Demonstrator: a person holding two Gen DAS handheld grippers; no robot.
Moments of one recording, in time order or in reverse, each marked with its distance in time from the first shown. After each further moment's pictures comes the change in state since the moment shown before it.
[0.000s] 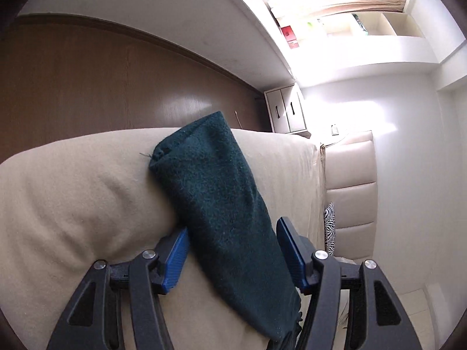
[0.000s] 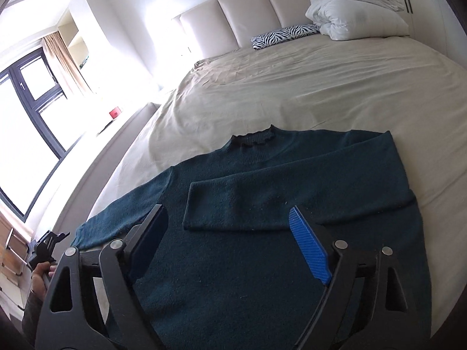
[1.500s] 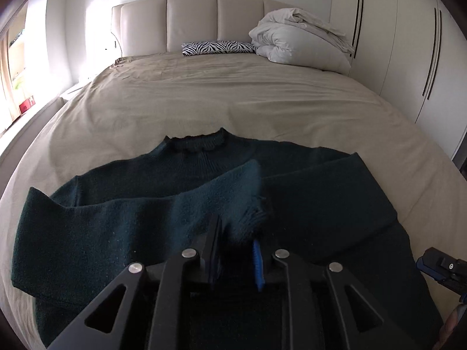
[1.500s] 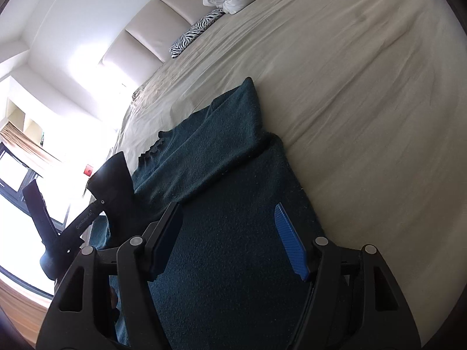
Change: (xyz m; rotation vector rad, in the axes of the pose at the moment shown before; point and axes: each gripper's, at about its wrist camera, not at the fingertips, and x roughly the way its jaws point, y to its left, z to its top) left arm 0.131 -0.211 -0.531 1.553 0.384 0.038; right arm -0.033 -0.221 -0.055 0.445 -0.029 -0.079
